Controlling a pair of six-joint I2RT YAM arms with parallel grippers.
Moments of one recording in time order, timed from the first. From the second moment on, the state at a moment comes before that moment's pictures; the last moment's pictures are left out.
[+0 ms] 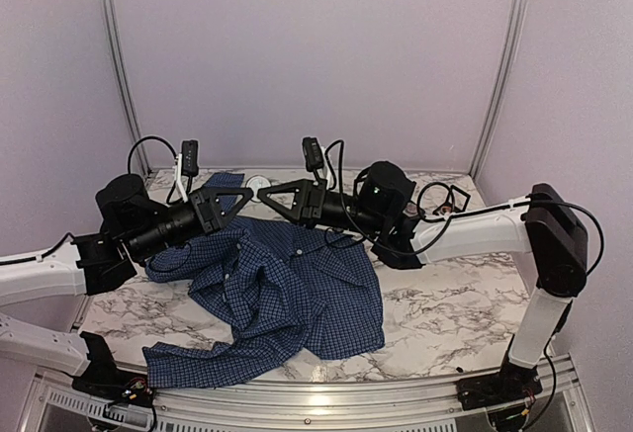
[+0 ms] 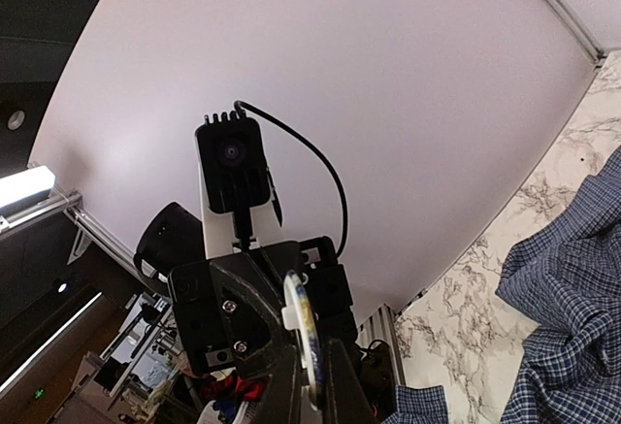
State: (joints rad) left arm -0.85 1.04 0.67 0.43 0.12 -0.71; right arm 0.92 1.80 1.12 0.93 -0.54 1.07
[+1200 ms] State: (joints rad) left arm -0.86 1.00 0.74 0.32 0.03 -0.49; right arm 0.90 1.64 1.13 0.66 -0.40 0.84
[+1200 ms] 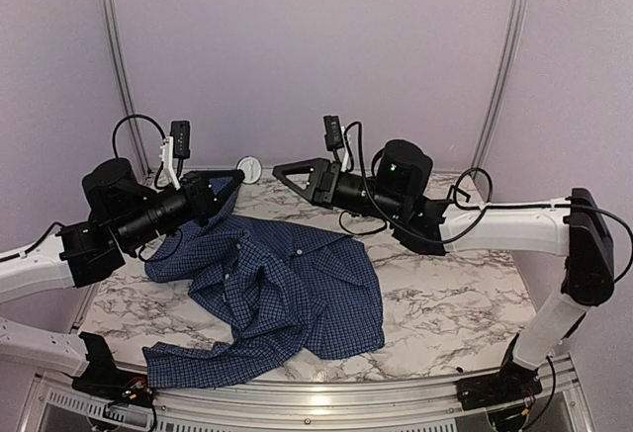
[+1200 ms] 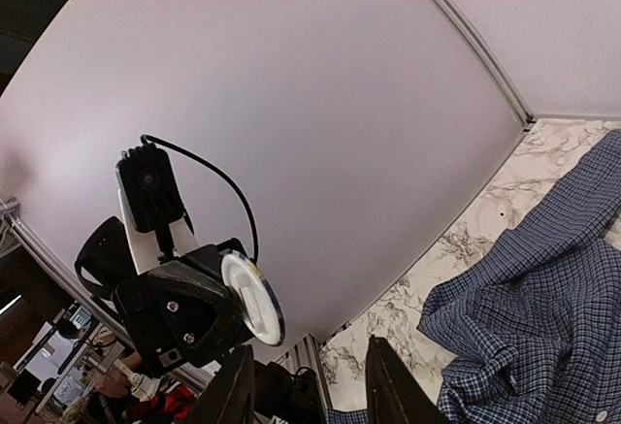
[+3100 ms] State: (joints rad) left arm -1.13 1.20 0.70 0.77 -0.51 1.78; right arm 0.89 1.63 1.49 0.08 -0.51 0.72
